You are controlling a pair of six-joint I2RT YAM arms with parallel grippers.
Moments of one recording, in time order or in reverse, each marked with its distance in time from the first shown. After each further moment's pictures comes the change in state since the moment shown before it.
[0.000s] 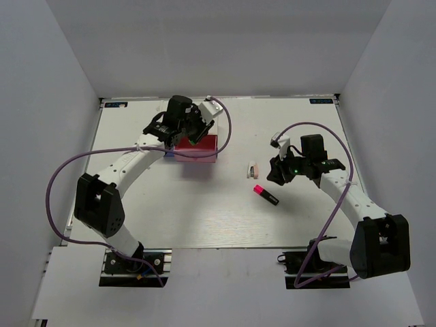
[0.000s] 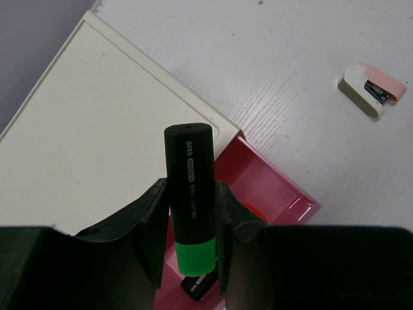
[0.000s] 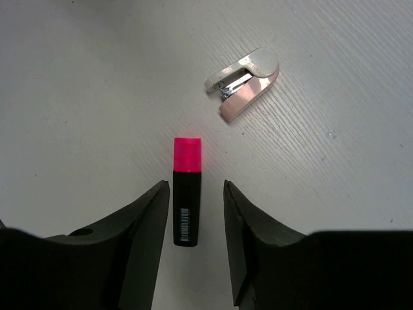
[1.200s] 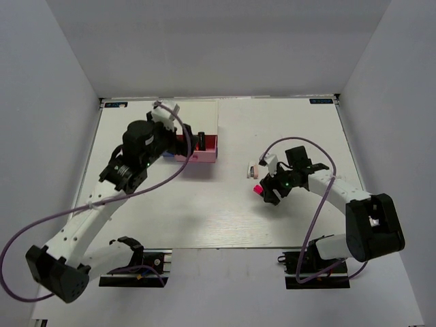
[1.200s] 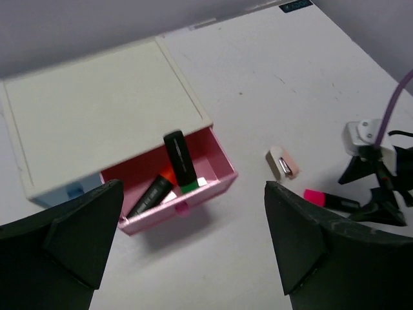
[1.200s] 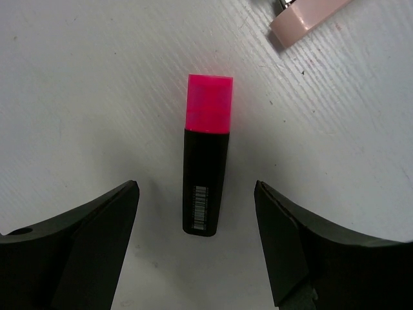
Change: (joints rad) left arm -0.001 -0.536 -0.301 0.126 -0.146 -0.490; right arm 0.089 0.125 -0.092 -0.030 0.116 -0.085
